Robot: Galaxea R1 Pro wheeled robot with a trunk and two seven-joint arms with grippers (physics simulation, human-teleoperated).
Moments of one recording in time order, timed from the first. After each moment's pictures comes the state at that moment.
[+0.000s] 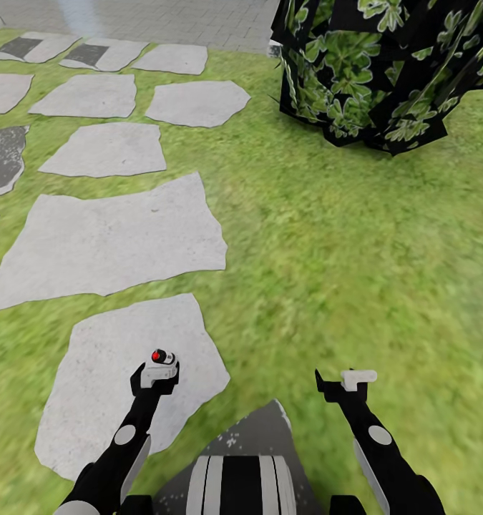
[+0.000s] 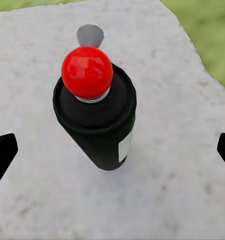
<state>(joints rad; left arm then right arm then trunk) -0.46 -0.02 0.00 -0.74 -0.02 -0.34 0.06 -0.35 -0.05 0.00 -1.00 0.00 -0.06 0.00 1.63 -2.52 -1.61</state>
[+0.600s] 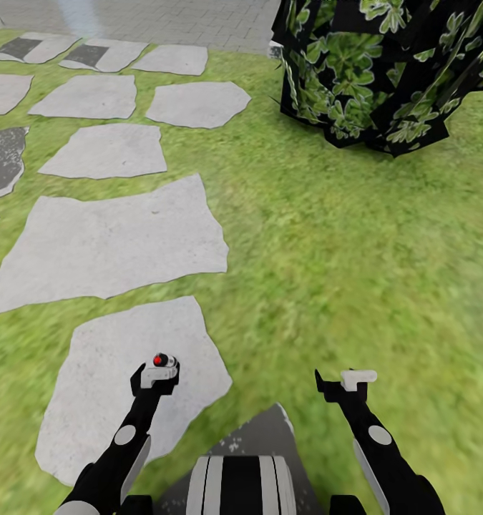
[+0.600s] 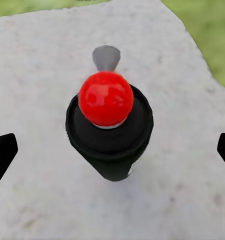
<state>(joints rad) -0.46 -0.02 0.00 -0.73 -0.02 -0.34 0.06 -0.35 -0.05 0.00 -1.00 0.00 -0.06 0.00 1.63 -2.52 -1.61</state>
